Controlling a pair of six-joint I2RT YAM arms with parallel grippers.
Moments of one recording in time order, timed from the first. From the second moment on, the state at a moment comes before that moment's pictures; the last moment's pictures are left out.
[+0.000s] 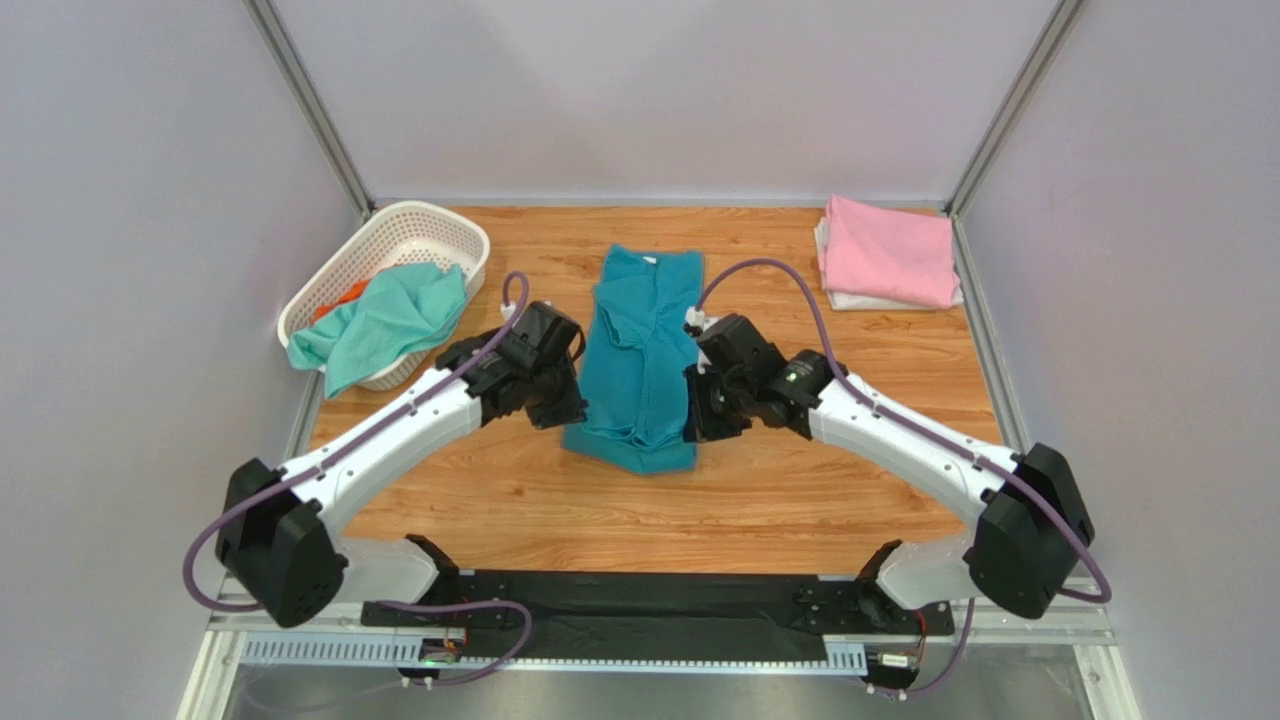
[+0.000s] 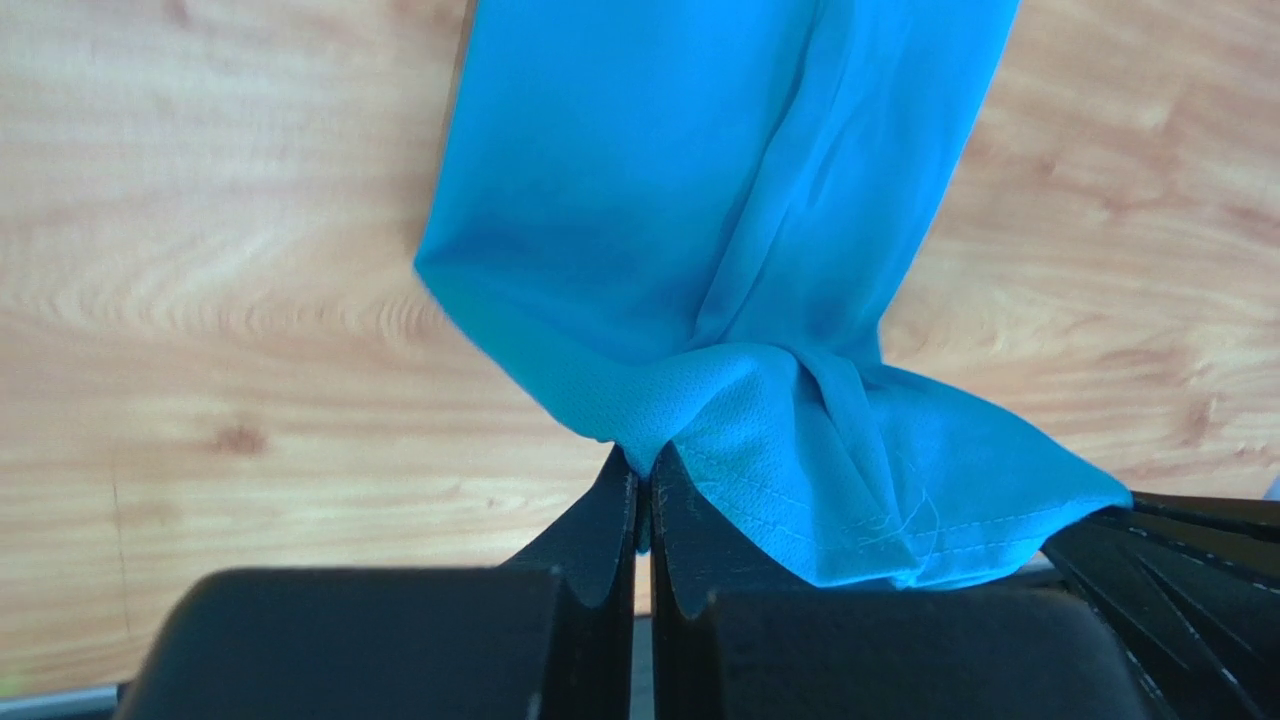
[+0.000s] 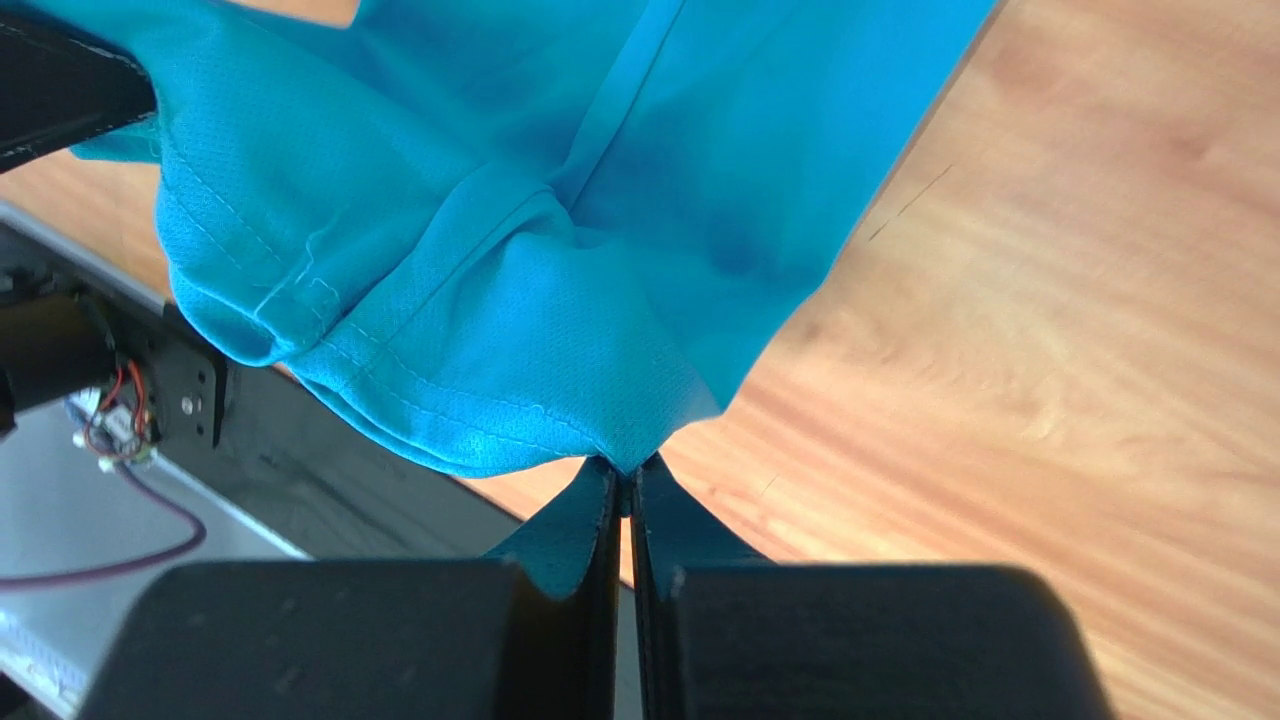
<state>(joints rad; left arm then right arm) -0.67 1.27 1.01 -0.77 -0.08 -0.91 0.80 1.36 1.03 -0.63 -0.11 0.54</state>
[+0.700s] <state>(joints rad) -0.45 1.78 1.39 -0.70 0.04 -0.72 0.56 1.76 1.33 -0.60 -0.16 0.41</state>
